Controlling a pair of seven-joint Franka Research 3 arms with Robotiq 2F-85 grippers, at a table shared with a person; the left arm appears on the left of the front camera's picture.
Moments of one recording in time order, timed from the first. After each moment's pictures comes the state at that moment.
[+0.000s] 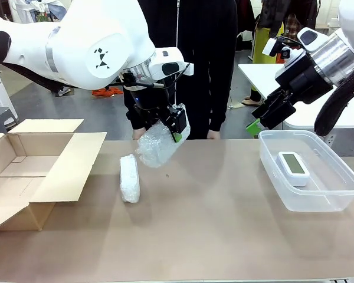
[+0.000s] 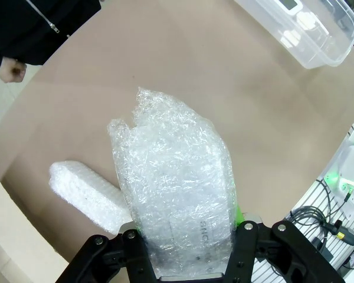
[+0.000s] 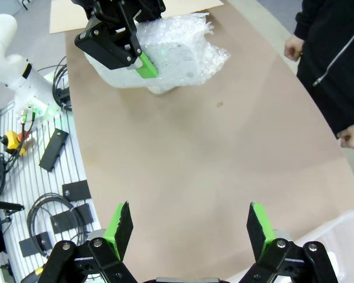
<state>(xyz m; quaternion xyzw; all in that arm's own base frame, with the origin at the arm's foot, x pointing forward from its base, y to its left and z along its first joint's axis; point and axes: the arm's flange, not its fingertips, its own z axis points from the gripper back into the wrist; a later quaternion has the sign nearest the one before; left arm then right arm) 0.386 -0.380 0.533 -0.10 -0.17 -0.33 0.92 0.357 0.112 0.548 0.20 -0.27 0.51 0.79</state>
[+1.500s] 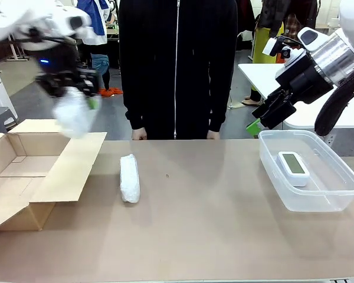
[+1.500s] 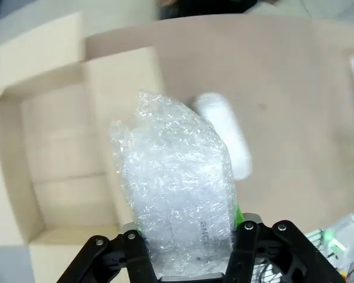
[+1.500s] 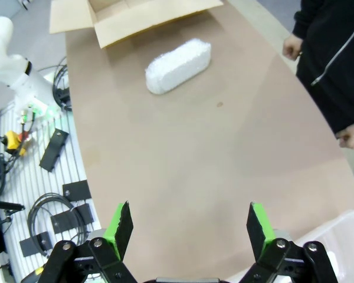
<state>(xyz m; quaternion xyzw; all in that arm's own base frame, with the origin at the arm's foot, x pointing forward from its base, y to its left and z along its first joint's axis) 0.407 -0.150 0.603 -0.04 -0.17 -0.01 0.99 0.357 0.112 0.548 0.20 -0.27 0.51 0.79</state>
